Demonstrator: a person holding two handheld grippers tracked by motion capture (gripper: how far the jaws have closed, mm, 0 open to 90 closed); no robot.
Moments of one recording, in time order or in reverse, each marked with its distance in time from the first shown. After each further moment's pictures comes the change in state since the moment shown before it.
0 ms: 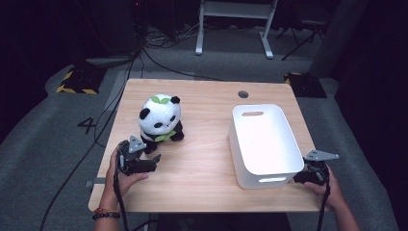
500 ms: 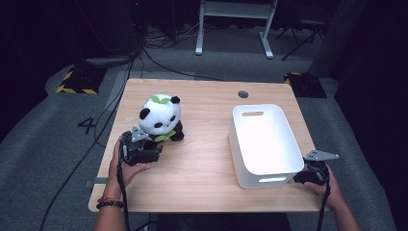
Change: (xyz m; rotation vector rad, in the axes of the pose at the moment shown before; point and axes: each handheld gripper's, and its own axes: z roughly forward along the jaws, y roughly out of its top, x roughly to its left) left arm 0.008 0.020 0.015 0.004 0.002 -0.023; right arm 0.000 0.000 0.000 0.000 0.000 0.000
